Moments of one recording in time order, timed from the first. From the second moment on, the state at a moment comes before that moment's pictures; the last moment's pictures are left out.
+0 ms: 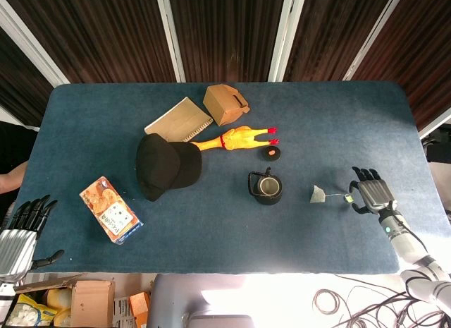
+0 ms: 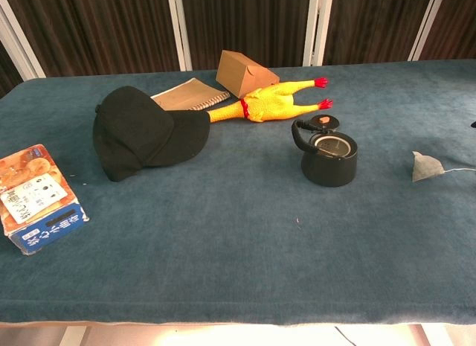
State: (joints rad) left arm -0.12 -1.07 0.01 -1.58 1.61 1.49 -0.05; right arm 0.52 -1.45 0.02 -0.85 -1.40 0.77 0.19
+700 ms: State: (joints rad) left arm -0.11 -1.07 0.01 -1.58 1.61 1.50 -0.05; right arm 0.53 -1.47 0.02 -0.83 -1.40 0.76 0.16
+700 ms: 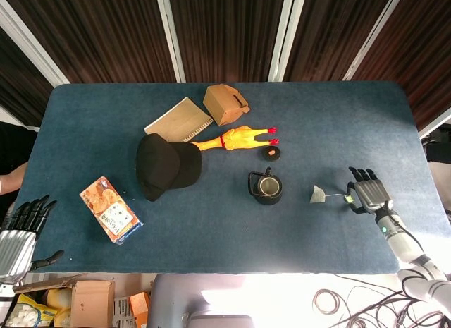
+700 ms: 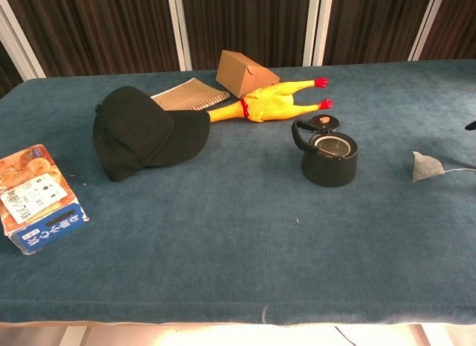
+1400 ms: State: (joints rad) left arm -0.11 -1.07 0.01 -1.58 1.62 1.51 -0.06; right arm 0.53 -1.48 0.03 -0.83 -1.38 0.74 0.14
